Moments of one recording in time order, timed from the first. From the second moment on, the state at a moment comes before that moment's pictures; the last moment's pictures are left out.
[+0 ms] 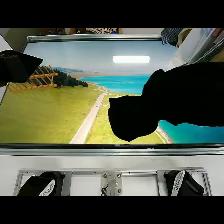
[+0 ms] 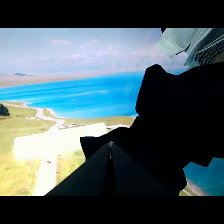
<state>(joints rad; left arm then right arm) -0.12 -0.84 1.60 1.15 -1.27 -1.64 -0.87 -0.32 0.95 -0.95 0.35 0.77</state>
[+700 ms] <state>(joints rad) -0.12 -0.84 1.60 1.15 -1.28 -1.64 -0.87 -0.75 1.19 -1.01 -0.03 0.86</state>
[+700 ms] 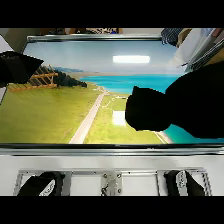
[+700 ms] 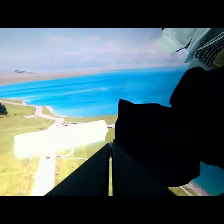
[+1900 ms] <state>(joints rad) -0.12 -0.84 1.60 1.15 -1.30 -1.64 -0.87 -0.88 1.31 -1.02 -0.15 0.86</state>
